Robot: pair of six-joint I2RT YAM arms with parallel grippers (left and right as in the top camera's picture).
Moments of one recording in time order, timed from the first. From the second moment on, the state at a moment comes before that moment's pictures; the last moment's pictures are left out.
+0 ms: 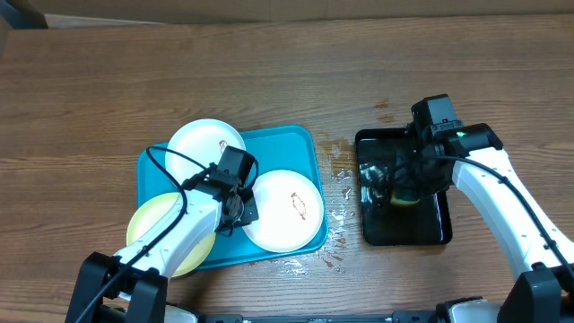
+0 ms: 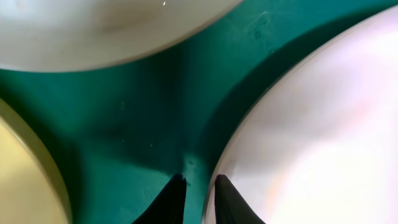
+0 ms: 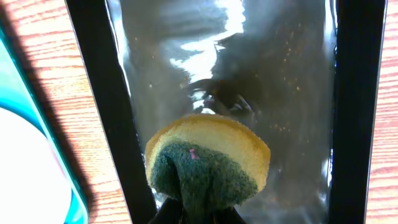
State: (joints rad) left arm -0.36 1.51 0.75 -0.67 -0.02 -0.60; right arm 0.19 1.52 1.11 -1.00 -0.09 0.33
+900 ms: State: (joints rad) left arm -0.36 1.50 0.72 -0.63 -0.01 -0.60; right arm 0.26 1.53 1.15 -0.93 -0.36 0.19
